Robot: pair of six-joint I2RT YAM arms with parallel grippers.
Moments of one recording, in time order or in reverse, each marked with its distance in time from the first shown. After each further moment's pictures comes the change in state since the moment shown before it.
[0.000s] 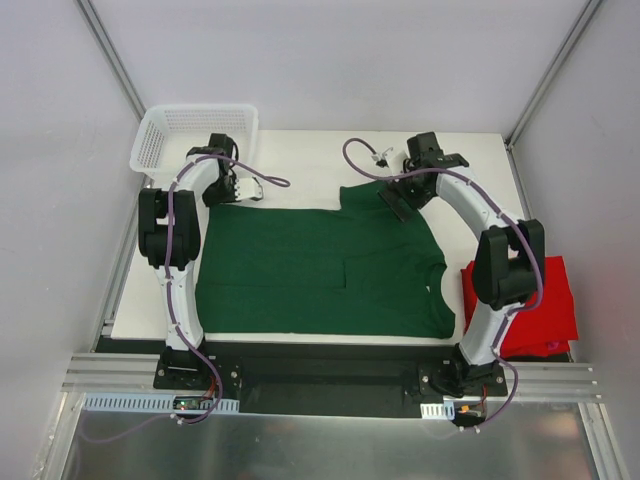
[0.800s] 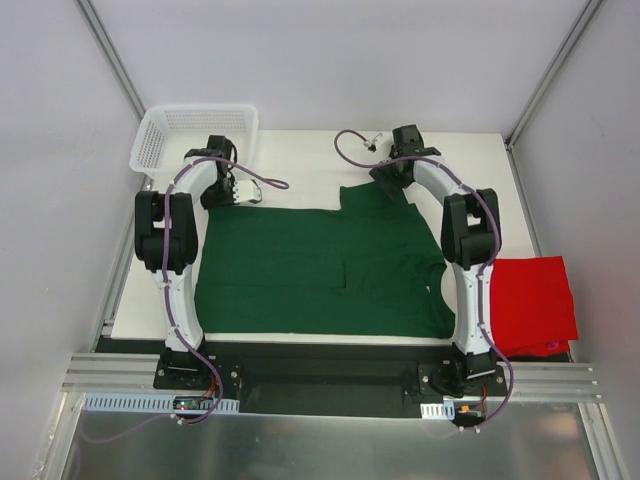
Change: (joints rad) left arm 0.000 -0.052 -0.063 -0.002 -0.013 -0.010; right arm -0.028 0.488 0.387 0.243 0.107 -0.035
